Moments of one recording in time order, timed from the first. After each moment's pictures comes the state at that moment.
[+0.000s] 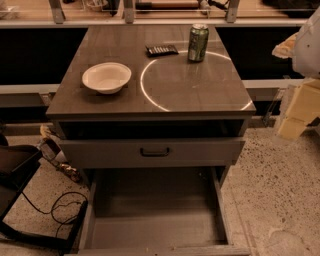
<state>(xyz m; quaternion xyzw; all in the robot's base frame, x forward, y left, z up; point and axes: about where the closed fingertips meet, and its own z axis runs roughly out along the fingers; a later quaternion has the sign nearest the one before) 0.438 -0.214 0.985 -0.60 0.78 -0.05 0.17</state>
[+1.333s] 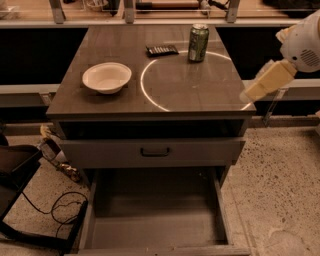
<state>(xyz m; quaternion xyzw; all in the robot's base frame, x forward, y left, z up) 0.556 -0.233 0.972 -0.47 0.81 0.00 0.36</state>
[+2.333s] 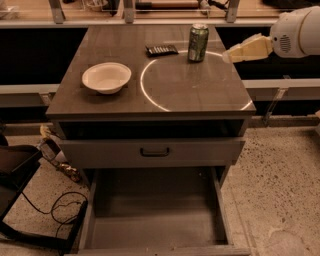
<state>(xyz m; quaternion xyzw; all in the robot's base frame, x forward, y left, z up) 0.658 -0.241 0.999 -0.30 0.78 0.04 0.55</state>
